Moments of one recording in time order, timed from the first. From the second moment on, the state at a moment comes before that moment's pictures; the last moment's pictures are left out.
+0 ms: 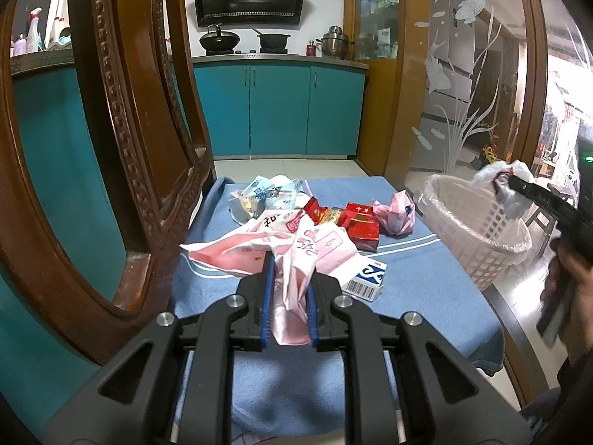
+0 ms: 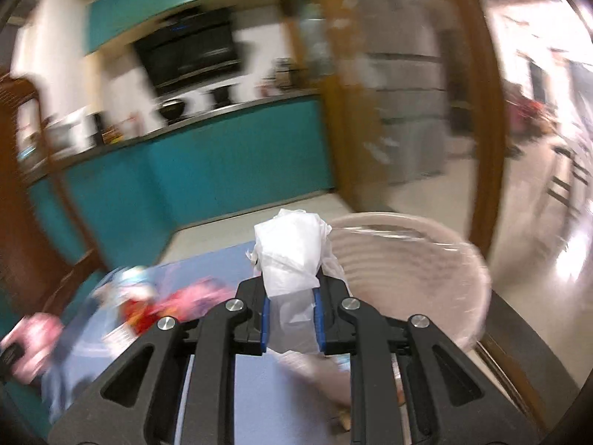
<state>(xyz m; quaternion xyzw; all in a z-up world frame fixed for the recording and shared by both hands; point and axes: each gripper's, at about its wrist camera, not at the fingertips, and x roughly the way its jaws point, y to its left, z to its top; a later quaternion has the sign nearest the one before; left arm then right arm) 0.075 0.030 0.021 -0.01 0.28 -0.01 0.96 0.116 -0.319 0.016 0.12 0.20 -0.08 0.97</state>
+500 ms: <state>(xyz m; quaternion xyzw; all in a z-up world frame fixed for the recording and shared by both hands) 0.085 0.022 0.014 -0.01 0.29 -0.02 0.96 0.140 -0.347 -0.015 0.13 0.25 -0.11 0.95</state>
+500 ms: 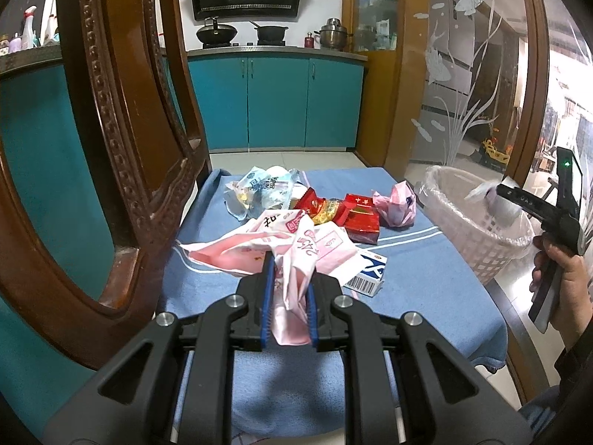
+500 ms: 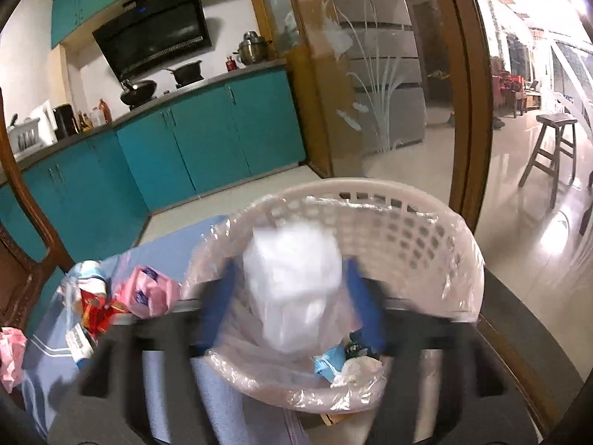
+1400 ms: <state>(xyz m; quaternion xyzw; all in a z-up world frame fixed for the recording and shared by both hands) 0.102 -0.046 0.023 0.03 0.29 -0.06 0.95 0.042 -0.292 0.034 0.11 0.15 -0.05 0.98</state>
